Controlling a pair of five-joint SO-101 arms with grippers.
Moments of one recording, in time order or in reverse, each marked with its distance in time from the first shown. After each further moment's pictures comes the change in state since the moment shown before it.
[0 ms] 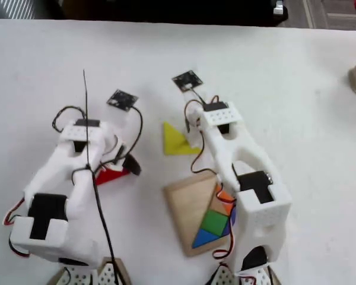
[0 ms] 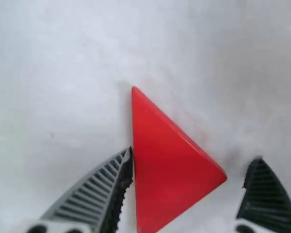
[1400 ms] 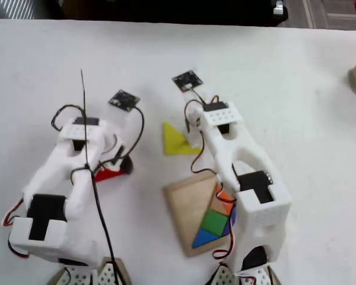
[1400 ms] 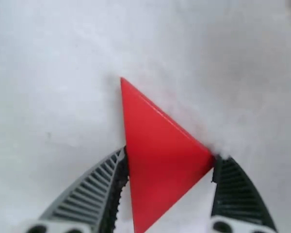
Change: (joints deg) left arm -0.2 0.3 -1.3 2.5 -3.2; right arm 0.0 0.0 0.0 0.0 0.0
